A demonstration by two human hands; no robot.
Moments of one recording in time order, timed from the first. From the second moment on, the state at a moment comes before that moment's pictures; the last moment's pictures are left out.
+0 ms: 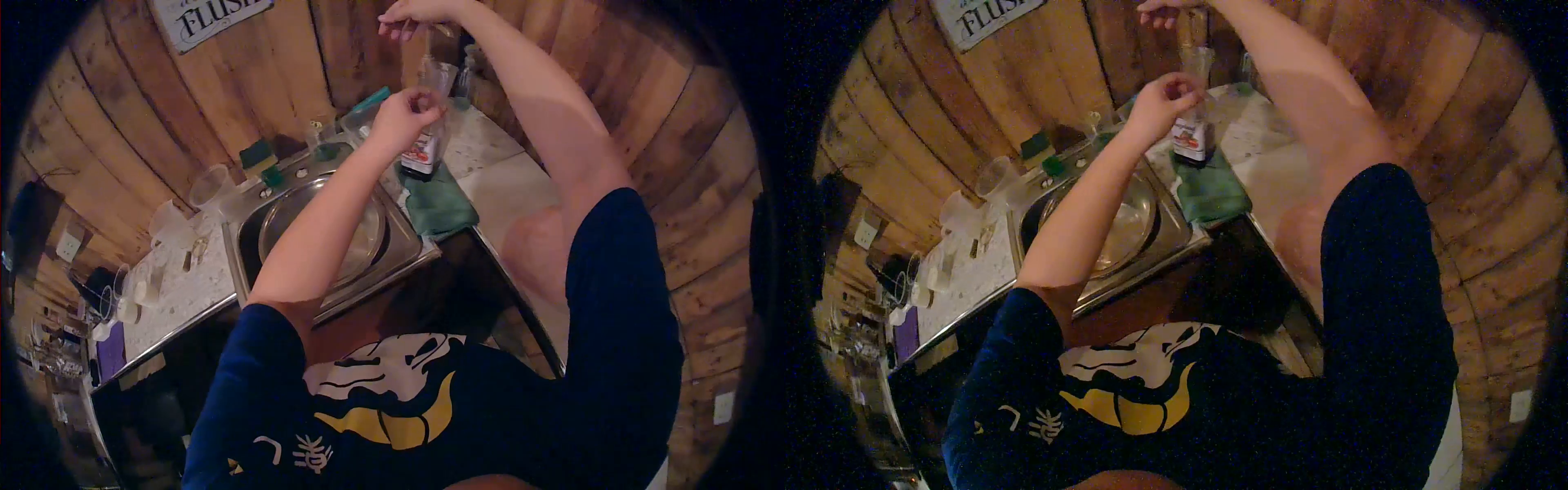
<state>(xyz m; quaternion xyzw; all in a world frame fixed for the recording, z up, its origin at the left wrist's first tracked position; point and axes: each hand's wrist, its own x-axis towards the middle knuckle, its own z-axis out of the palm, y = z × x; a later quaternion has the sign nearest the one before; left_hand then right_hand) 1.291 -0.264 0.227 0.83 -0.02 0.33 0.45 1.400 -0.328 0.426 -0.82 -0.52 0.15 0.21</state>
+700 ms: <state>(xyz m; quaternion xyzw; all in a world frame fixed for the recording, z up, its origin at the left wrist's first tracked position) 1.296 -0.275 0.252 0.82 0.01 0.38 0.44 1.396 -0.323 0.412 -0.86 -0.47 0.12 0.16</state>
